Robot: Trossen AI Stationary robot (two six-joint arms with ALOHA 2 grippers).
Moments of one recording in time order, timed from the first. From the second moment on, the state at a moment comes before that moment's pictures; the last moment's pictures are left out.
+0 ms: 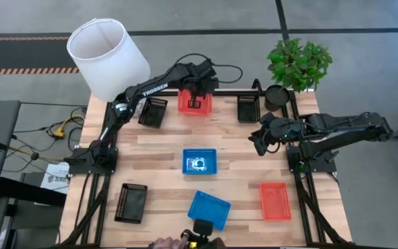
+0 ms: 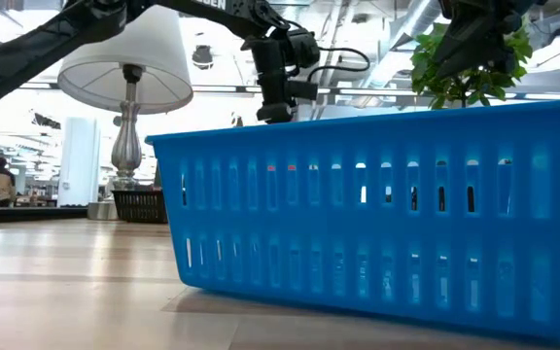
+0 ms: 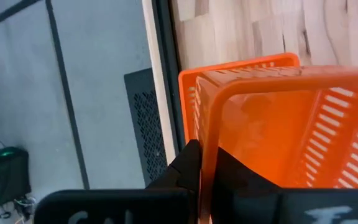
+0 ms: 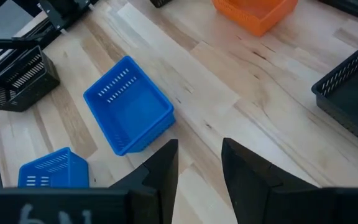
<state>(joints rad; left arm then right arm) 0.50 2.25 2.26 -1.13 -0.21 0.74 0.08 0.89 0.91 -0.77 0.29 0.75</state>
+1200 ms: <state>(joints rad) 0.54 2.26 2.25 -1.08 -0.25 0.68 0.08 0.89 0.91 -0.77 0.29 0.73</state>
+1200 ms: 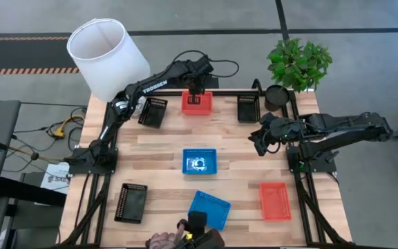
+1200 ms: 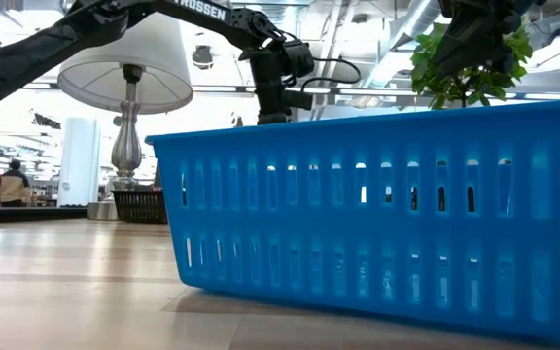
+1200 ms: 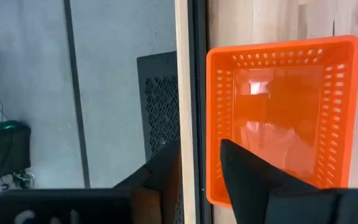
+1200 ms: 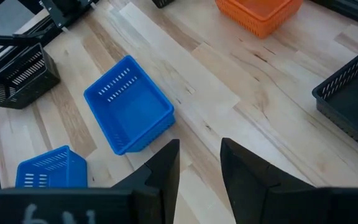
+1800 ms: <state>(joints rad) 0.49 2.05 2.33 -1.22 -0.02 0.46 0.10 0.89 0.91 -0.77 0.21 0.74</state>
